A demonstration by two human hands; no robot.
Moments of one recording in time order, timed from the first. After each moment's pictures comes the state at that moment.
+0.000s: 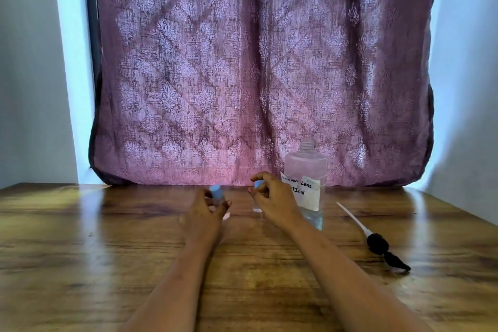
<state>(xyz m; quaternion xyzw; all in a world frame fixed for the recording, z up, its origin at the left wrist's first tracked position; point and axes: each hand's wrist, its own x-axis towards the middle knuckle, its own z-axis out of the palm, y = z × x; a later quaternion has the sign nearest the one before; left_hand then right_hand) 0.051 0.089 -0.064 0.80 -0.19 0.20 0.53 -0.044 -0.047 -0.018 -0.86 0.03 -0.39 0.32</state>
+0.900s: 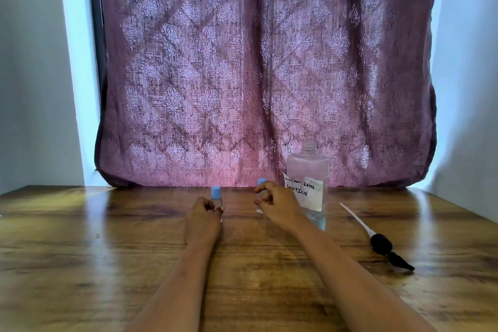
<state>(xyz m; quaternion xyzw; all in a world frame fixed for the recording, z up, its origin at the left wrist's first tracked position) 0.063 0.089 -0.066 0.81 -0.11 0.12 0.56 -0.042 -0.056 -0.026 -0.90 0.06 -0.33 0.29</state>
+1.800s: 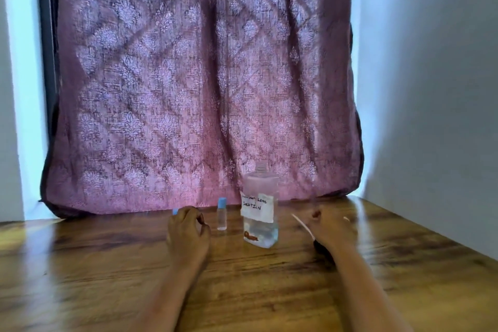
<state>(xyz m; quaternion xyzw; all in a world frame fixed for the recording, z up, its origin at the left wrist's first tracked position) 0.001 0.076 -0.046 0.77 -0.31 0.29 0.47 -0.198 -0.129 -0.013 -0.82 0.46 -0.30 0.17</state>
